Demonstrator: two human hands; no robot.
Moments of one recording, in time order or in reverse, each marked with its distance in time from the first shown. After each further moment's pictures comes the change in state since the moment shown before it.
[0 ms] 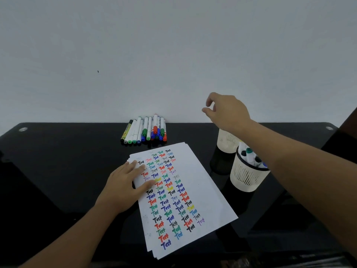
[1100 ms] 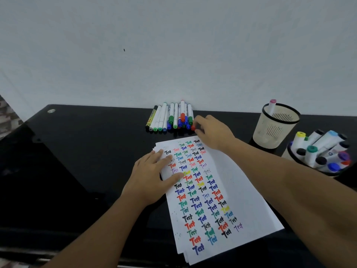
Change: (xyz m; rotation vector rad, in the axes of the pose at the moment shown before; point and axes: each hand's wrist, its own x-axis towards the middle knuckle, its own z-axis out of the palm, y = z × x) left_hand 0.002 -0.002 -0.001 -0.017 -0.023 -0.013; right_hand 0.015 -0.042 0.178 0.005 -0.273 -0.217
